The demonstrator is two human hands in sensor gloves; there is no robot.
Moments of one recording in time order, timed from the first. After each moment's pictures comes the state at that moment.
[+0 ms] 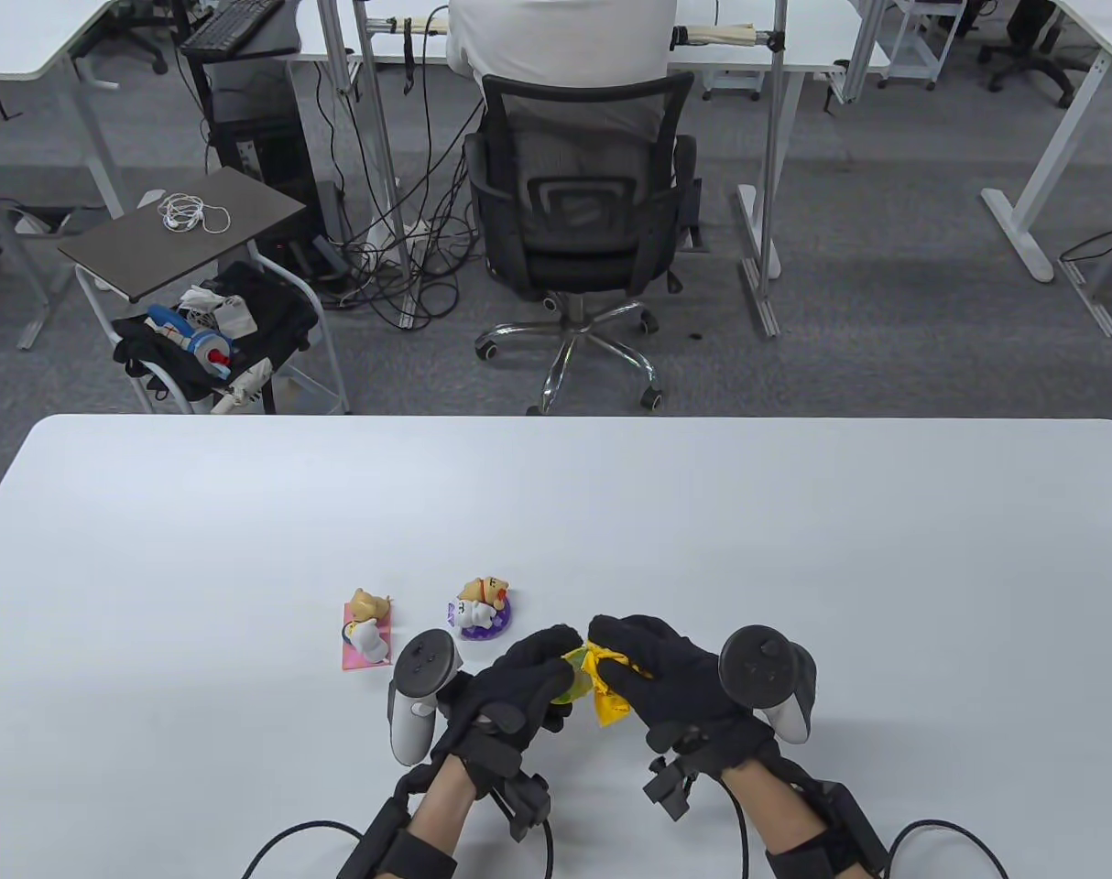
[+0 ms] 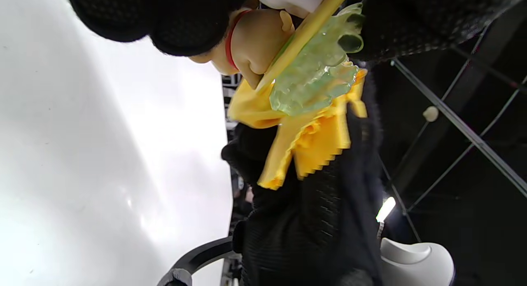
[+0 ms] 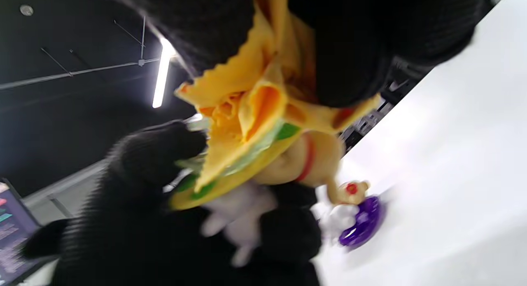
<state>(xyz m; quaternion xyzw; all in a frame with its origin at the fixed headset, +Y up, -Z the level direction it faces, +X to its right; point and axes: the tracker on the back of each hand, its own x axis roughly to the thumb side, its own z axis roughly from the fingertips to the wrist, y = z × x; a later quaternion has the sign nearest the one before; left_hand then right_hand) -0.108 -0.777 -0.355 -0.16 -0.14 0.71 0.68 0.135 -0.711 -0.354 0.23 -0.04 0.86 0.46</state>
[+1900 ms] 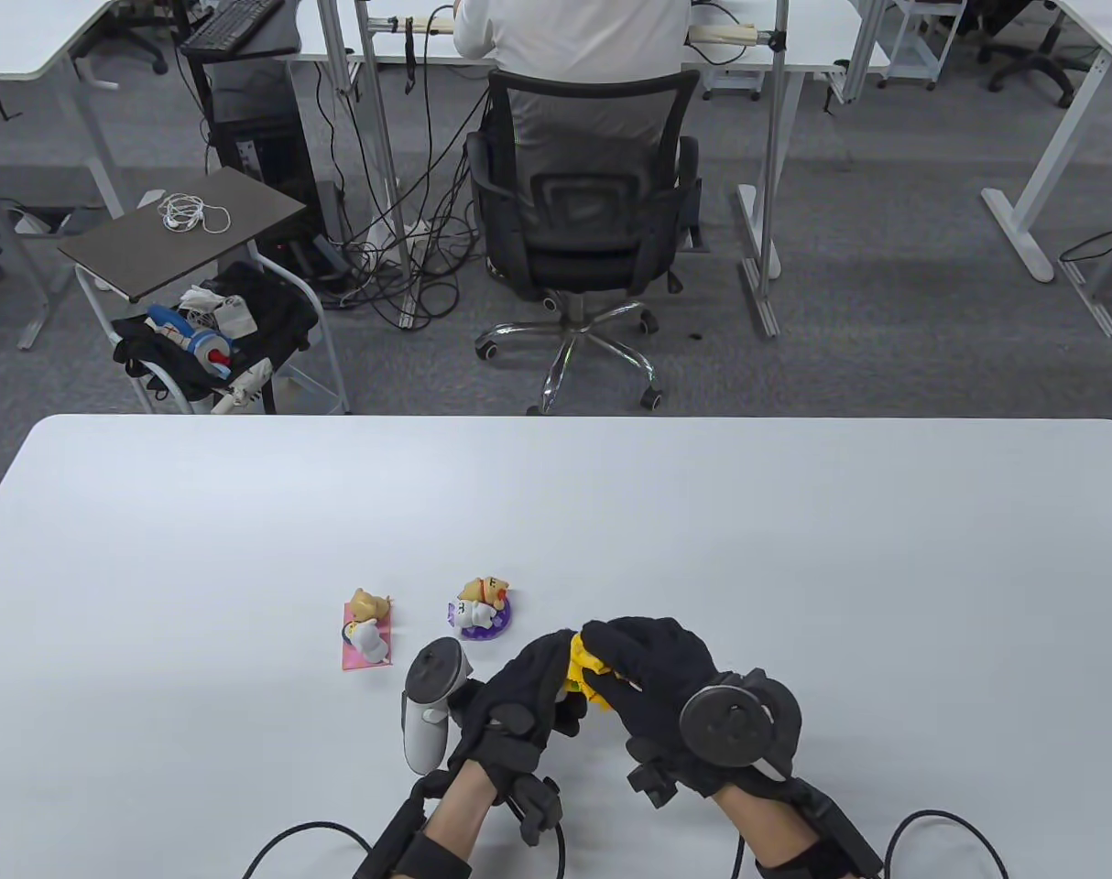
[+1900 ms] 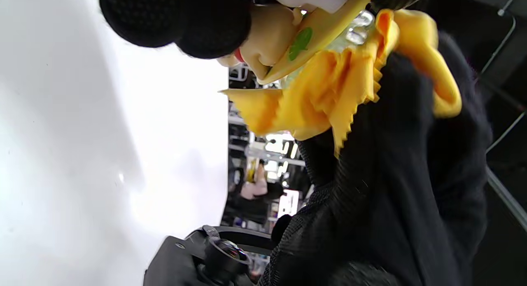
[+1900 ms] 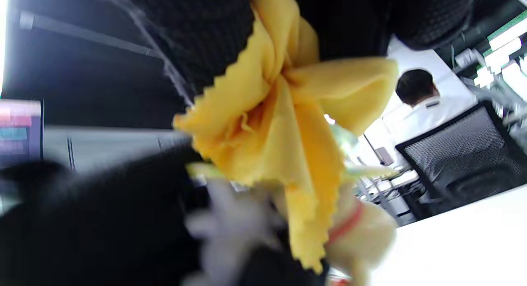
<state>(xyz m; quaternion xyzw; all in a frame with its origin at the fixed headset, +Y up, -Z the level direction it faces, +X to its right) -0.095 -0.784 -0.354 -0.18 -0.11 0.73 0.65 0.108 -0.684 -0.314 0.27 -0.24 0.89 0.28</state>
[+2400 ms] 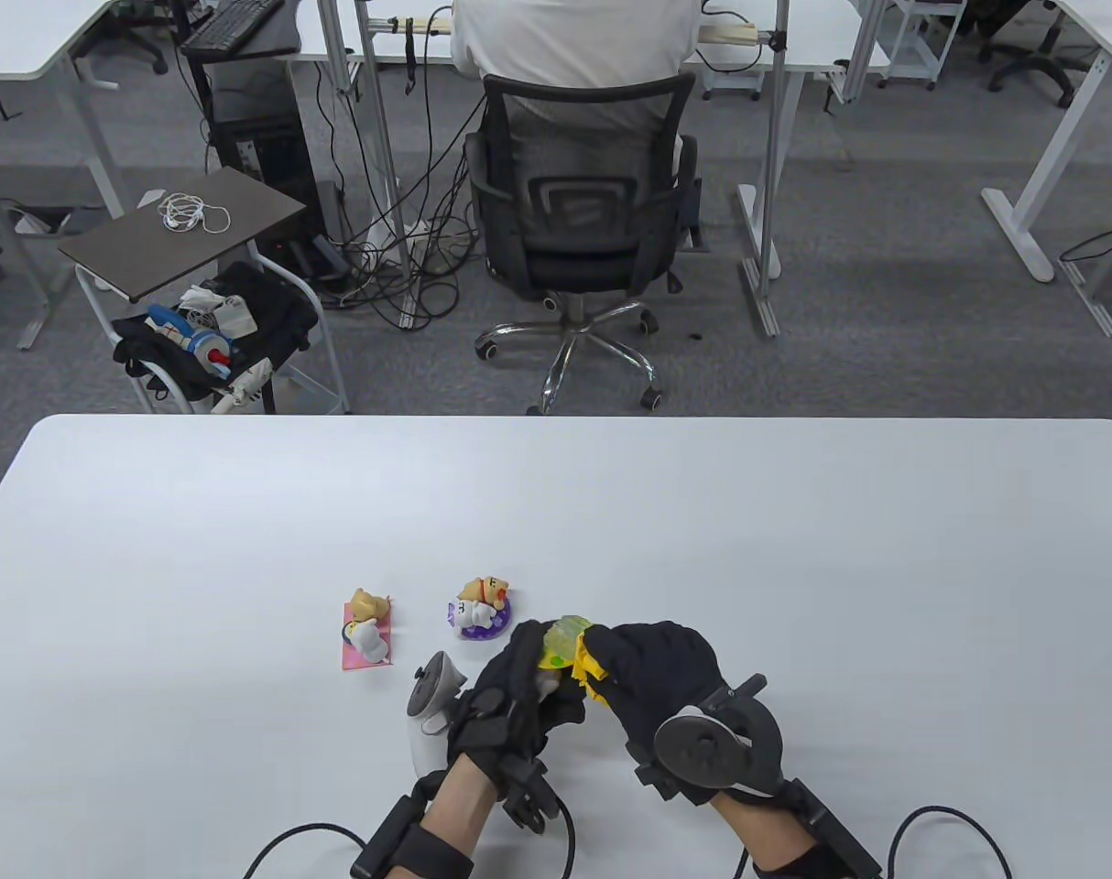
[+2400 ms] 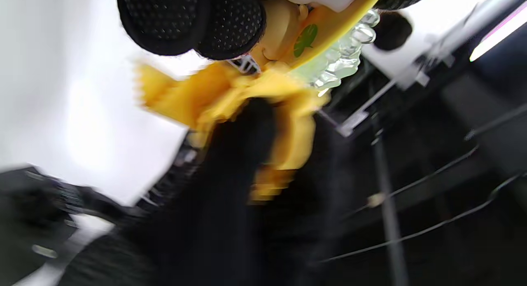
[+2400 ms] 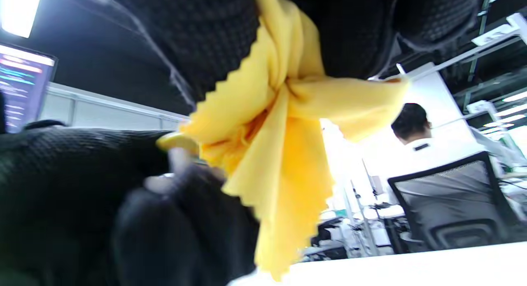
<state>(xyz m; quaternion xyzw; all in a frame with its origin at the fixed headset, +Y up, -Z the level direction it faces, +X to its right) -0.096 -0.804 -0.353 -0.20 -0.07 0.89 0.40 0.107 -0.681 -0.313 0.27 -0.27 0.90 0.22</state>
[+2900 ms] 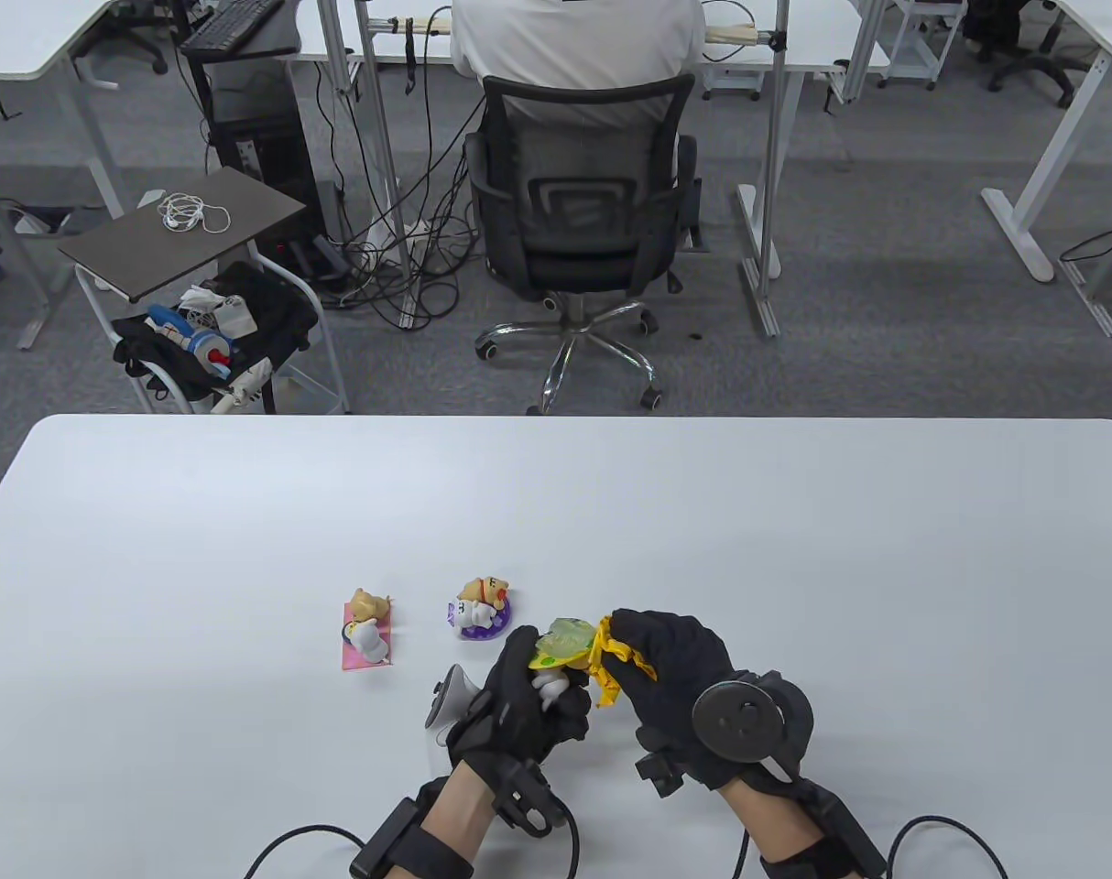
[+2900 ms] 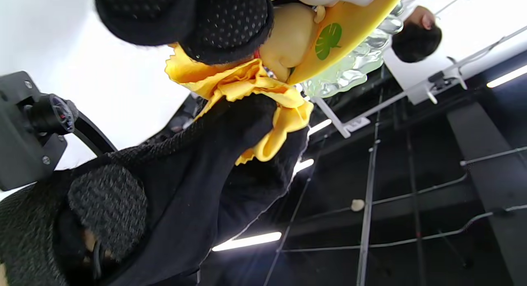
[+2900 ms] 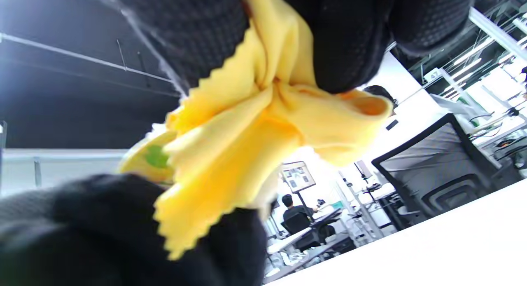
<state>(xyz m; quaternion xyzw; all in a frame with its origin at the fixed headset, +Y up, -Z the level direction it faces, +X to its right) -0.077 -0.810 -0.345 -0.25 -0.08 0.91 0.34 0.121 -0.683 -0.322 0.24 -0.23 0.87 0.36</state>
